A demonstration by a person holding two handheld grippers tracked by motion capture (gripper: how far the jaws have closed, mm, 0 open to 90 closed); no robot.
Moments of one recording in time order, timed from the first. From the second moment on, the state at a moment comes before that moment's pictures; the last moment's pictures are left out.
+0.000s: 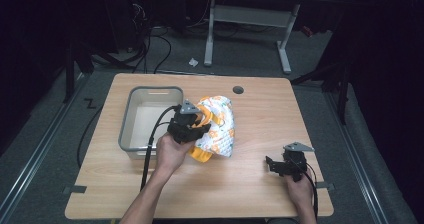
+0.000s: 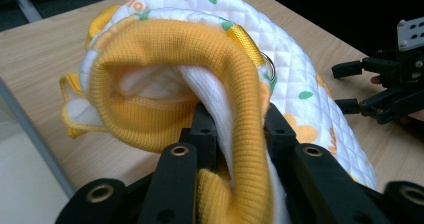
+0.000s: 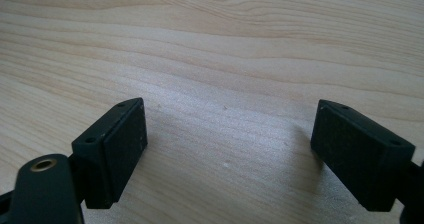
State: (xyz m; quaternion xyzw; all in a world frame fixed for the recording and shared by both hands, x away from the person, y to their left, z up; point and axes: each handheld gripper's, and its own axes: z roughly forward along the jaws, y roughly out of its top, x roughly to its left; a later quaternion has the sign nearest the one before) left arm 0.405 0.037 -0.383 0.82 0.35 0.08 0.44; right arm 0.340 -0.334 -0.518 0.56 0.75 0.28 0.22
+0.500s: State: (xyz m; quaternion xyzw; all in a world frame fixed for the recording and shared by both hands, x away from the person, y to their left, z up) left arm 0.405 0.070 -0.363 0.81 0.37 0.10 0.45; right arm 0.340 -0.334 -0.518 0.56 0.75 0.28 0.22
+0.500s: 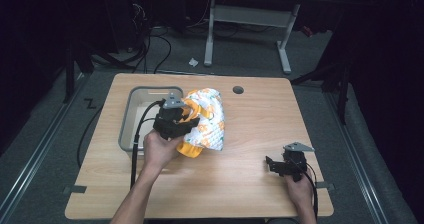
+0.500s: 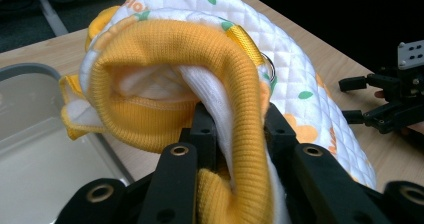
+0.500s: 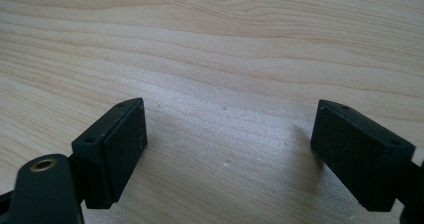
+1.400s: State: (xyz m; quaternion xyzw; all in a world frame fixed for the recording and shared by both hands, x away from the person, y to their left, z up) left arm 0.415 0.142 -0.358 0.79 0.42 0.14 0.43; right arm 0.339 -0.334 -0.518 0.56 0.75 0.29 0.22
